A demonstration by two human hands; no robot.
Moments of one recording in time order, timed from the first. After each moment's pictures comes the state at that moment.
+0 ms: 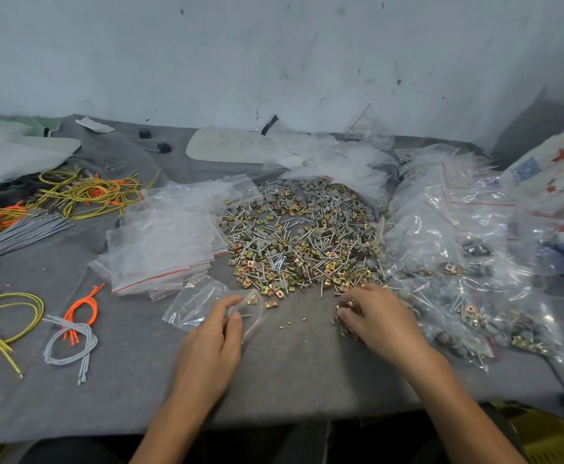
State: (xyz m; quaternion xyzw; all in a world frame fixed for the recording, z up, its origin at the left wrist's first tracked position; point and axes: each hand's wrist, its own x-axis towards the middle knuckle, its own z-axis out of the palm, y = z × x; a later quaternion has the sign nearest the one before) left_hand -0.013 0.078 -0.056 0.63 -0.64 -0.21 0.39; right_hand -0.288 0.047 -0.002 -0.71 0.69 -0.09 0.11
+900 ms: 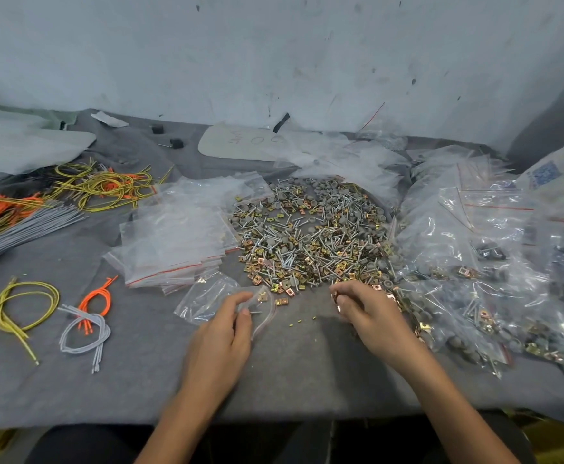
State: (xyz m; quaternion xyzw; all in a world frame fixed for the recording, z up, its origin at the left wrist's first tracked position) left_hand -0.013 0.081 -0.052 0.63 -0.64 -0.22 0.39; right_hand -0.269 0.051 -0.009 -0.68 0.59 -0.32 0.31
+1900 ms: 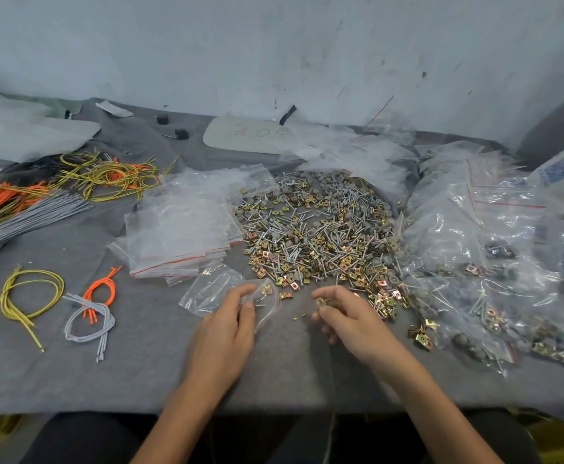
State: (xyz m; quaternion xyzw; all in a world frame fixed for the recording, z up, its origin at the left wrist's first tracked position) left_hand -0.012 0.079 -0.056 0.63 -0.63 -0.22 0.40; right_hand -0.237 0.059 -0.015 -0.60 0.59 -0.30 0.45
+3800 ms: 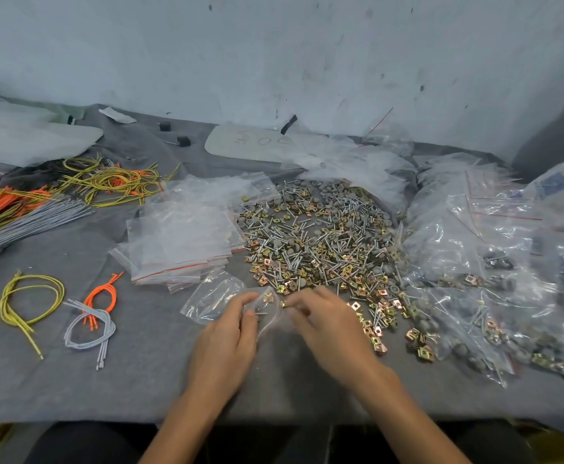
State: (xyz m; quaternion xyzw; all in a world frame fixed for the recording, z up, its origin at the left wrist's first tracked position) left_hand -0.014 0.079 -0.054 0.63 -0.63 -0.22 0.41; right_hand -0.198 0.060 -0.010 -0.78 0.55 -0.26 0.15
